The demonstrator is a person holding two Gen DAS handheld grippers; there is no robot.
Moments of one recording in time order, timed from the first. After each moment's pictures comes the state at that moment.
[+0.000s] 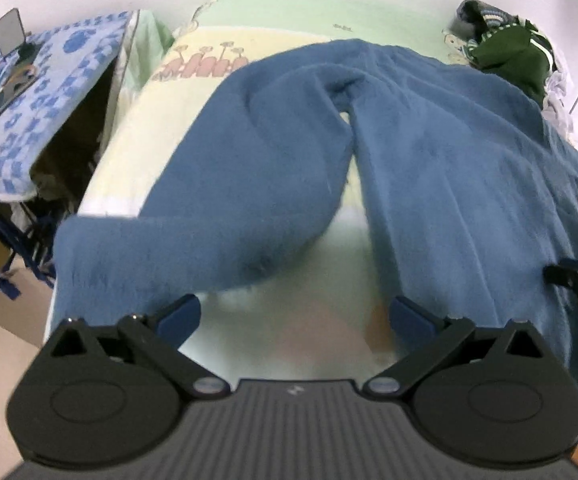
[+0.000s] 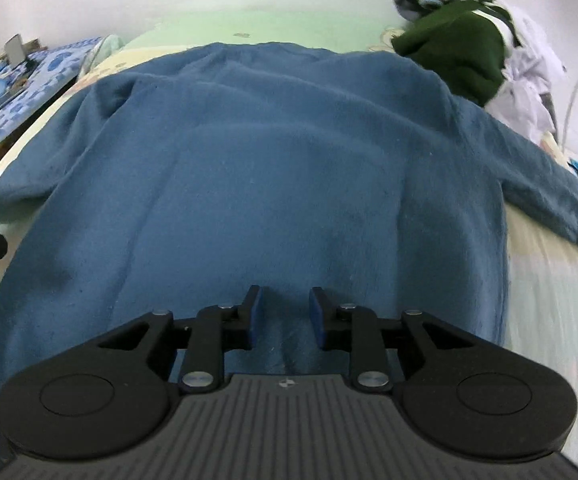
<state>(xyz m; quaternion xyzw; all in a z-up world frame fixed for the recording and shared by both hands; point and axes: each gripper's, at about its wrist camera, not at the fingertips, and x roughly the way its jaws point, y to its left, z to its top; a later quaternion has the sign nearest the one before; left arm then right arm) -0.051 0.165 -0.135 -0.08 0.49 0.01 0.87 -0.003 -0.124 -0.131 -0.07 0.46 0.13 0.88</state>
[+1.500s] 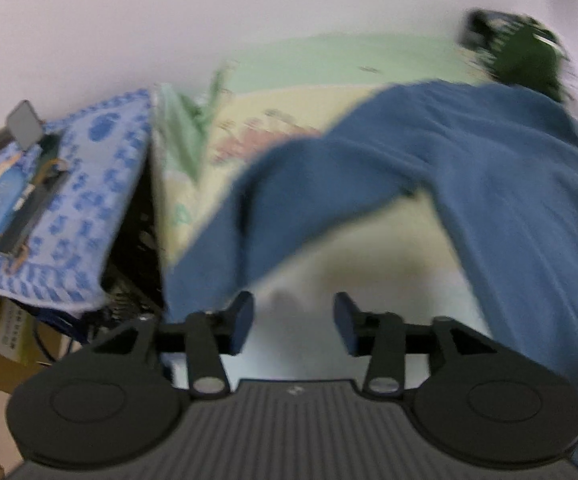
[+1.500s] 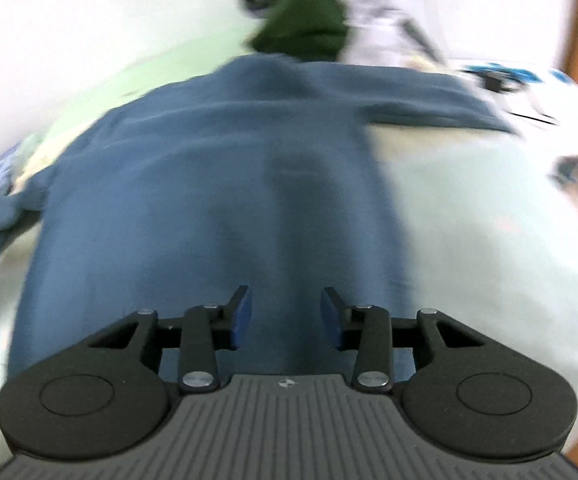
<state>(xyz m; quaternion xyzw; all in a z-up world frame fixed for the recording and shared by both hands) -0.041 0.216 -0.107 0.03 0.46 0.00 0.89 -0.068 -0.205 -0.116 0.08 0.44 -0.02 0.89</state>
